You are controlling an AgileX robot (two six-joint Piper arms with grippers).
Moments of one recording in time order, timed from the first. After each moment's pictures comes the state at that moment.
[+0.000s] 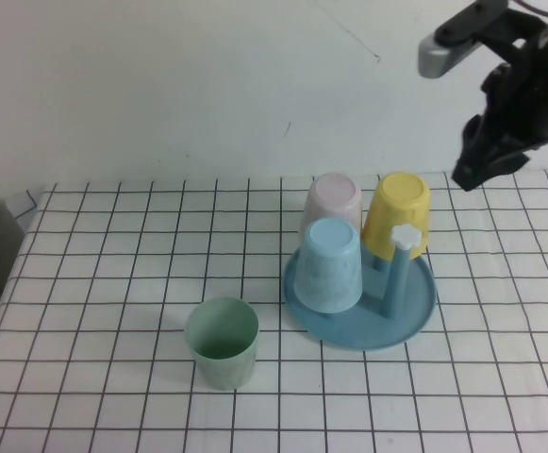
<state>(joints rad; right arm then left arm) 0.32 1.81 -1.79 0.15 1.30 -0.51 -0.02 -0.01 0.01 -0.10 0.37 0.09</state>
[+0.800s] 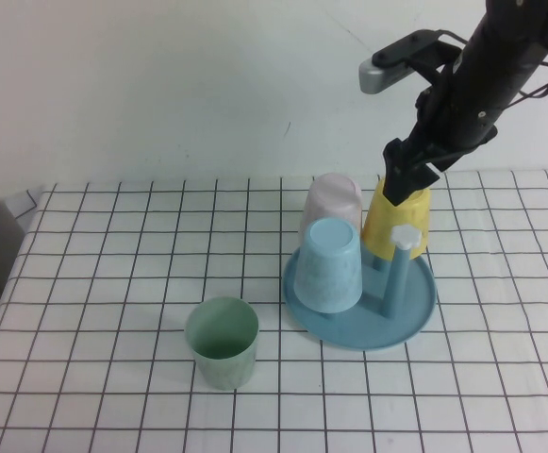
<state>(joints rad) 0.34 2.12 -2.06 0.16 1.30 -0.42 -0.02 -0.01 0.01 -0.10 0.37 0.09</state>
